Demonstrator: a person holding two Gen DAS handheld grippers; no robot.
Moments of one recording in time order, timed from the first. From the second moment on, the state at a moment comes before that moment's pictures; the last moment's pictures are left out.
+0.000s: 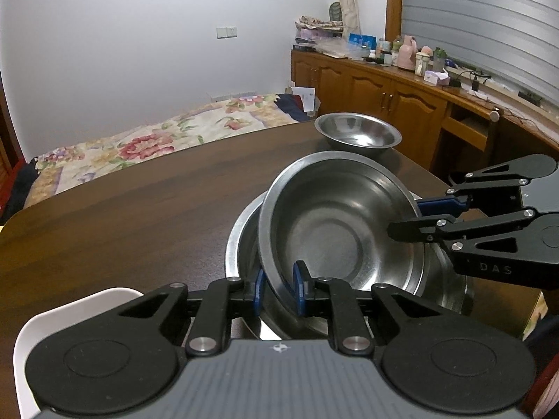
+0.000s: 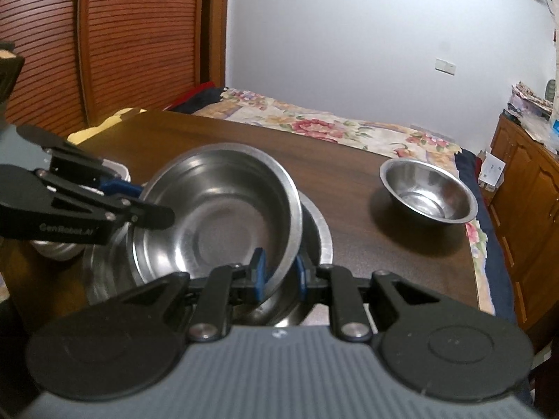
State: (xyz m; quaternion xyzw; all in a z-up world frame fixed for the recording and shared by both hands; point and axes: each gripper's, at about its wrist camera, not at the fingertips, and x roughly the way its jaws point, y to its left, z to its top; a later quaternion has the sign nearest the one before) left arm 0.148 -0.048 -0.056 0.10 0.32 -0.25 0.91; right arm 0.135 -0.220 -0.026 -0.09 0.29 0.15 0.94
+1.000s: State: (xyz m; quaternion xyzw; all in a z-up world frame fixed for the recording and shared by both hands) left arm 0.144 -0.043 -0.053 0.07 0.29 -0.24 0.93; right arm 0.146 -0.218 -0.026 -0.08 0.32 0.15 0.93
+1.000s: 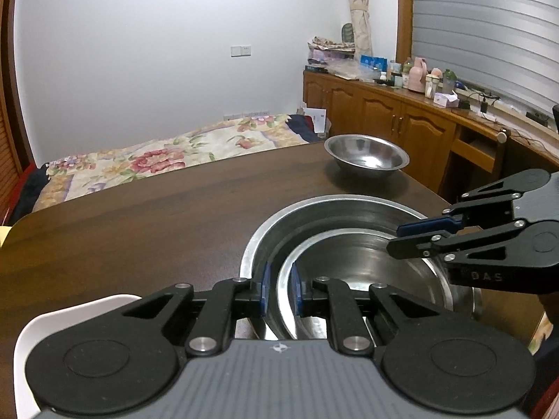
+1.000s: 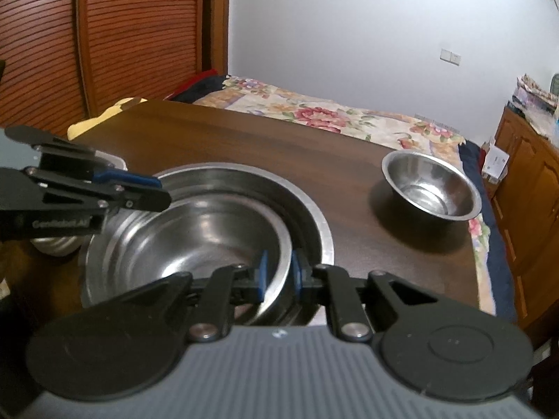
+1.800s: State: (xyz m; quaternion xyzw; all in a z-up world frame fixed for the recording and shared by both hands) left arm 0.149 -0.066 -0.014 0.09 0.24 -0.25 0.93; right arm 0.130 -0.258 0.008 -0.01 0.24 0.11 0.96
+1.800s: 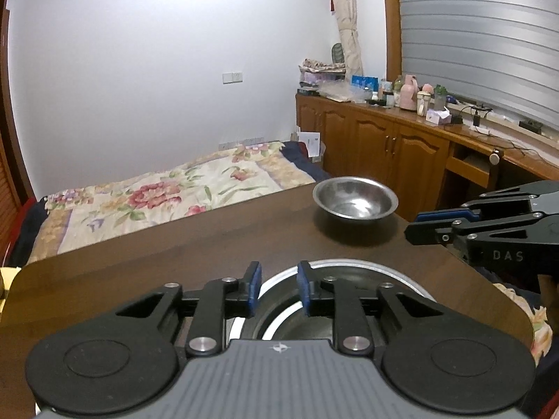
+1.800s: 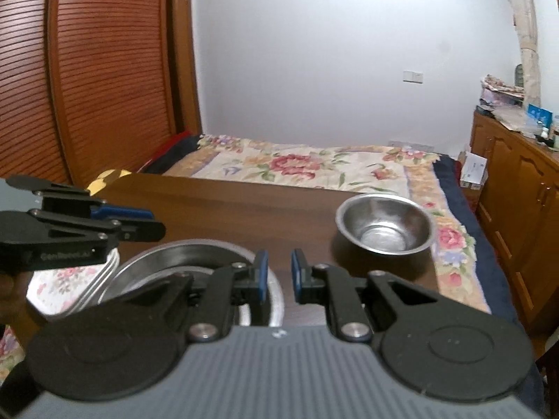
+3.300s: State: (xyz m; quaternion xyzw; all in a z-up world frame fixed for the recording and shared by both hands) left arm 0.300 -0.162 -0.012 0.10 0.30 -0.32 0.89; right arm 0.238 -0.364 -0.036 0.06 0.25 0.04 0.97
